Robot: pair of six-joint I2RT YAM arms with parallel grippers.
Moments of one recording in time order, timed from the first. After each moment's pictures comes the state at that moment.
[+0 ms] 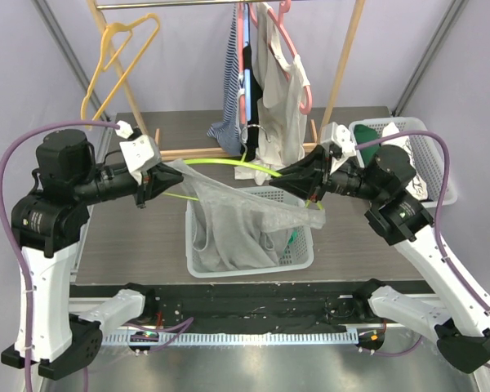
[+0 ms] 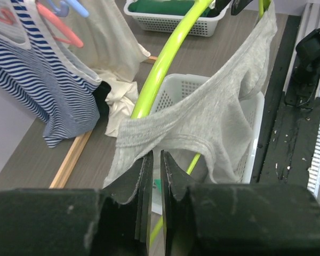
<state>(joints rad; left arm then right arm) -0.25 1.05 1.78 -1.12 0.80 0.50 0.56 0.94 1.16 -0.08 -0.78 0.08</state>
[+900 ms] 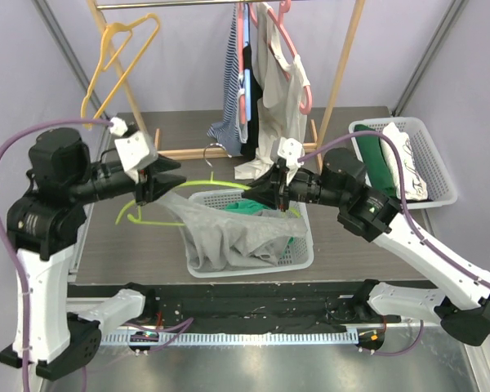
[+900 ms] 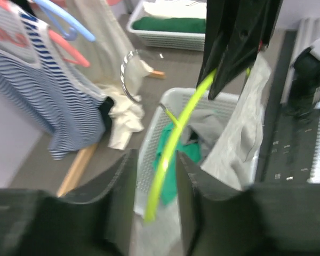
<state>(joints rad) -0.28 1.06 1.82 -1.07 0.81 0.43 0.82 1.08 1.20 -0.18 -0.52 -0.07</state>
